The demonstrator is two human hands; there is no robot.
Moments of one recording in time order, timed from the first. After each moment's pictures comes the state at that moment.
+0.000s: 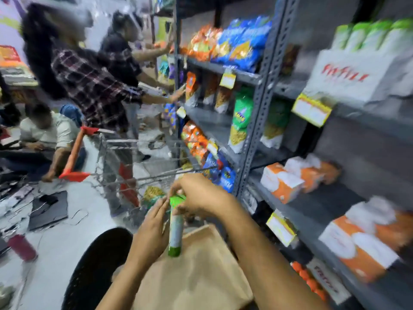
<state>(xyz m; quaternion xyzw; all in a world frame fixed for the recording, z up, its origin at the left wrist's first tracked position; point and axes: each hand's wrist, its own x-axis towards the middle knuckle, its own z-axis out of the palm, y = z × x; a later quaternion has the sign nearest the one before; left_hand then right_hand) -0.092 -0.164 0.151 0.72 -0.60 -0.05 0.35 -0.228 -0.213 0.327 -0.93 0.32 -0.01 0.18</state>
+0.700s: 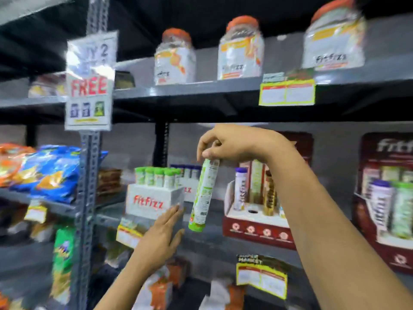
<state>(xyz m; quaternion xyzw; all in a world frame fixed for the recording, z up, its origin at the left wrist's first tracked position) -0.395 -0.393 0.424 0.27 -0.87 0.01 0.41 -0.516 -0.204 0.671 -0.76 0.61 -0.14 -0.15</state>
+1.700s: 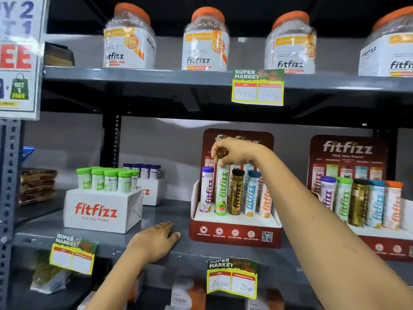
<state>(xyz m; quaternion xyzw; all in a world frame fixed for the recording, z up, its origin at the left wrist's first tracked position) -0.483 -0.413 0.447 0.34 -0.93 -0.04 0.14 -0.646 -0.266 0.659 -0.63 0.75 -0.20 -0.07</state>
